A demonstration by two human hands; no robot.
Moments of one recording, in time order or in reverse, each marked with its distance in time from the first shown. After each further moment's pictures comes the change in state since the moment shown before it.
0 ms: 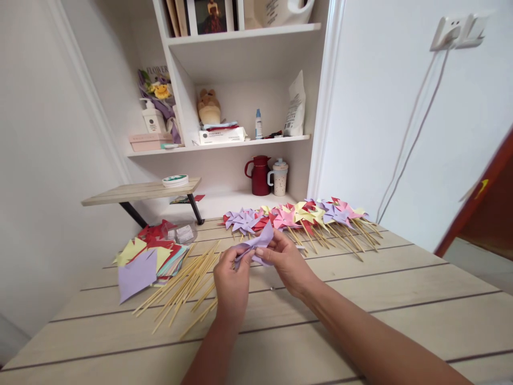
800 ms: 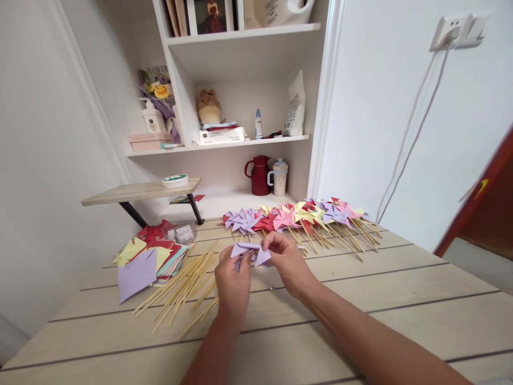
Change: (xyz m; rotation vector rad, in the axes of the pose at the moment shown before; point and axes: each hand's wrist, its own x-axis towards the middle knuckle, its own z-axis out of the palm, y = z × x) left_hand 0.000 -0.003 0.002 0.074 0.013 0.127; right_hand -0.002 -0.005 0.005 -0.092 0.121 -0.024
